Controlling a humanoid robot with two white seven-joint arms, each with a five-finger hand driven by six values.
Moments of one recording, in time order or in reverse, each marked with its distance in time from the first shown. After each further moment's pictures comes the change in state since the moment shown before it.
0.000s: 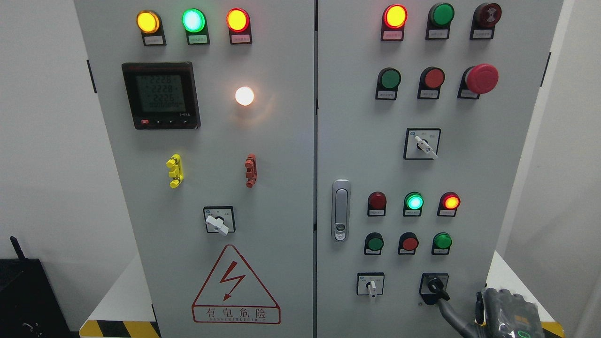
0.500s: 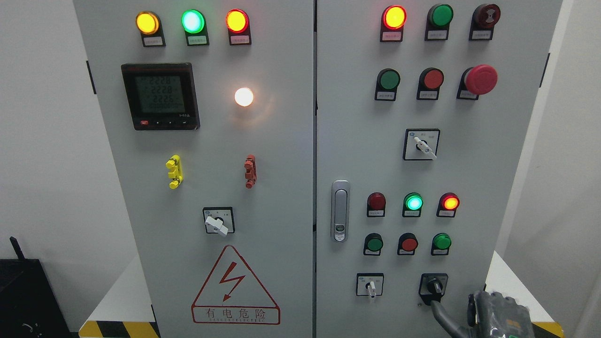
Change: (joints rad) left arm 0.000 0.000 0.000 0.000 0.000 0.000 0.000; right arm 0.019 0.022 0.053 -0.002 -0.009 0.003 -0.051
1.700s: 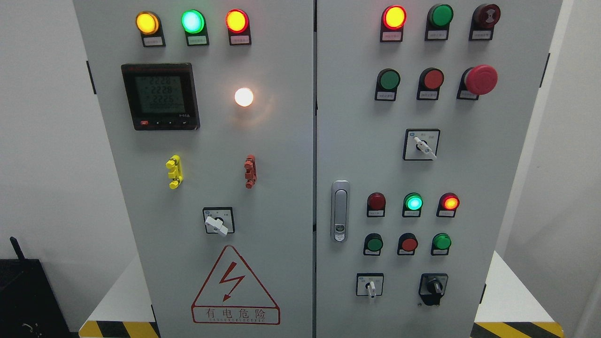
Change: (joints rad) left arm 0.000 0.000 0.000 0.000 0.000 0.000 0.000; right arm 0.380 0.068 -0.153 -0.260 -1.268 -0.185 0.341
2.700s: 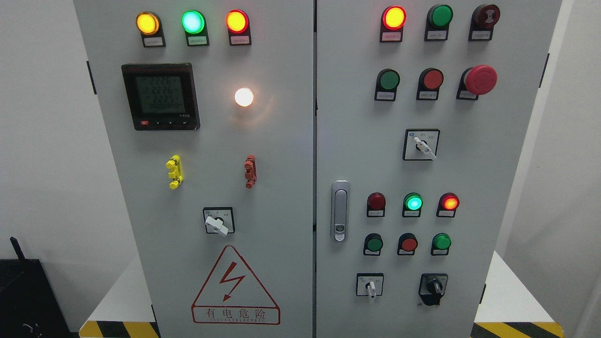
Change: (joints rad) left arm 0.000 0.000 0.000 0.000 0.000 0.000 0.000; right arm 0.246 0.046 -0.111 -0.100 -0.319 -0.045 0.179
